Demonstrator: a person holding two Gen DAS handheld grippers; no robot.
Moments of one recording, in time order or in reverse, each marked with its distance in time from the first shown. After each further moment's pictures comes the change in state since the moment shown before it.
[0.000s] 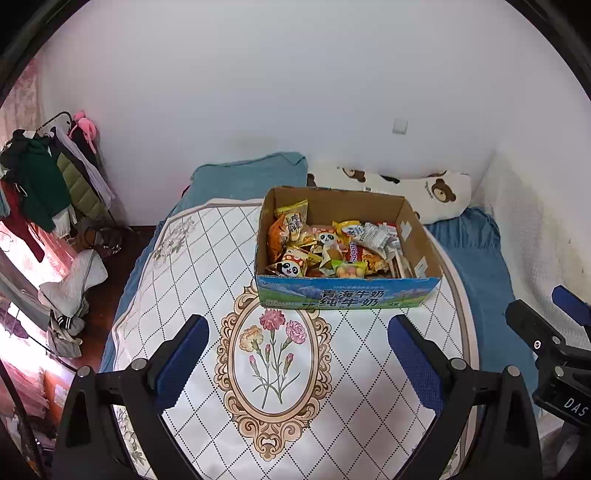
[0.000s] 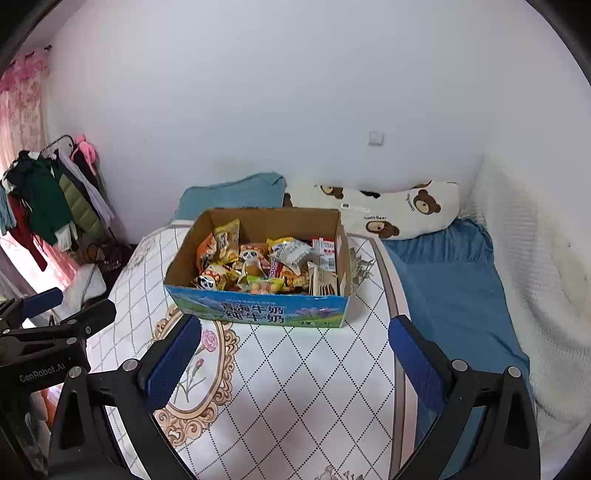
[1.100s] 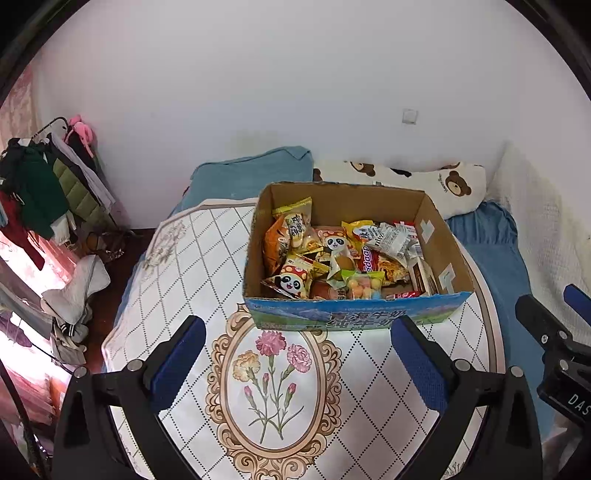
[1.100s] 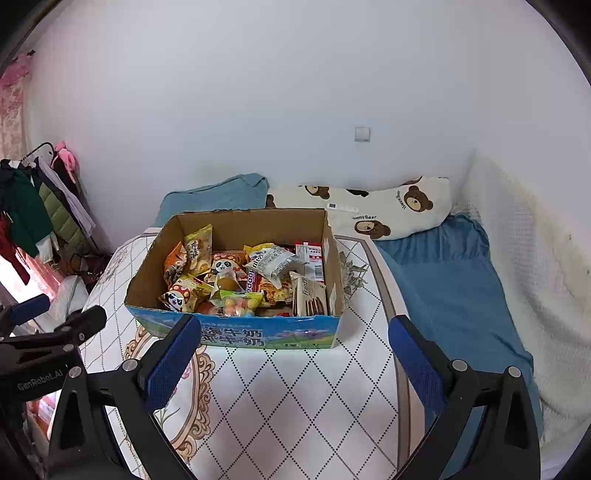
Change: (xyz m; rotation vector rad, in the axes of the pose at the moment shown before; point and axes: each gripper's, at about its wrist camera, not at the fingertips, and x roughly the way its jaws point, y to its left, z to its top) left arm 0.084 -0.013 0.021 0.028 0.022 0.040; right arm 0.106 -0.019 0.014 0.022 0.008 -0.044
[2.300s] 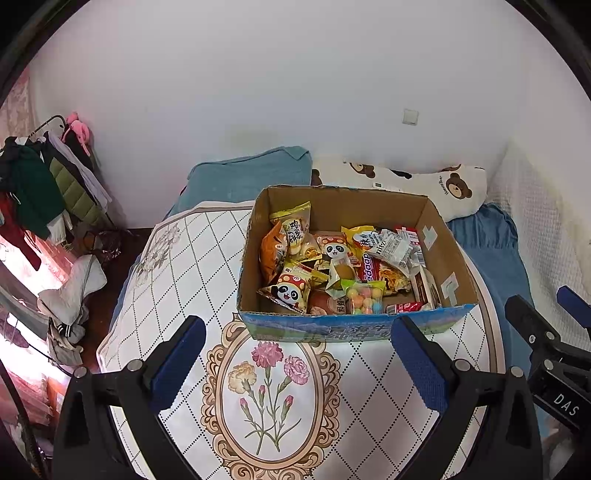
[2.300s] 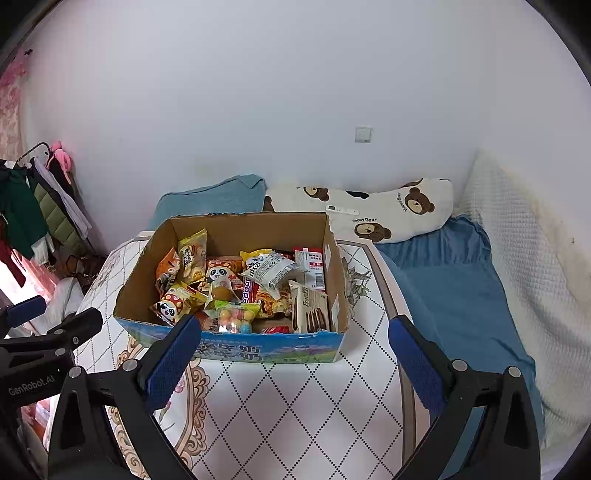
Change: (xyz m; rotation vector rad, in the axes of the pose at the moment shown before) left arm 0.012 0.001 0.015 0.005 -0.002 -0.019; right arm 0.021 0.005 0.006 0.003 -0.005 -0.008
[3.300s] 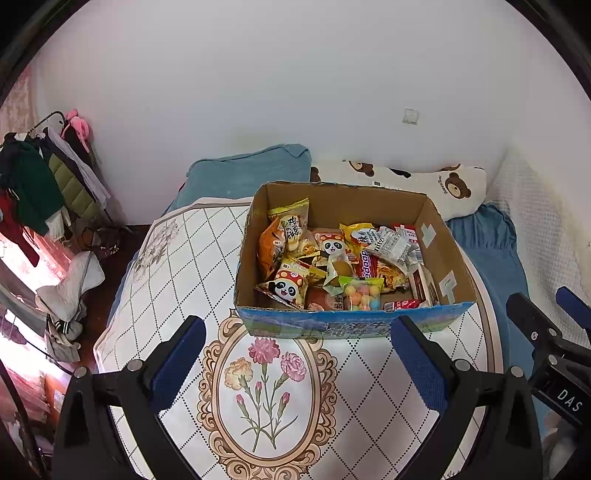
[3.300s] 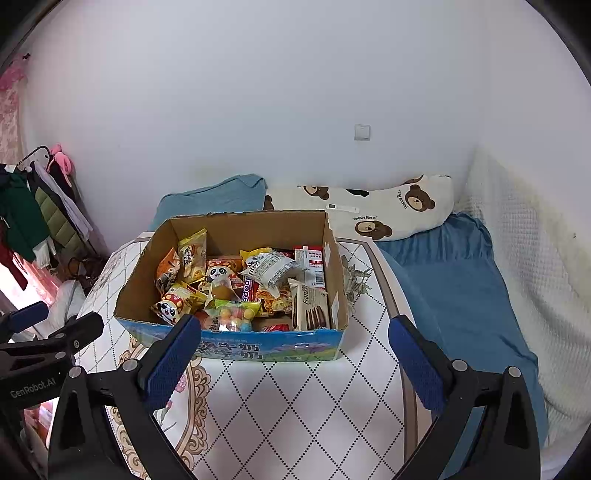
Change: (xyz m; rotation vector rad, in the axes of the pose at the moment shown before) left arm -0.001 -0.003 0.000 -0.014 0.011 -0.001; right arm 0.001 -0.004 0.001 0.013 0.003 0.005
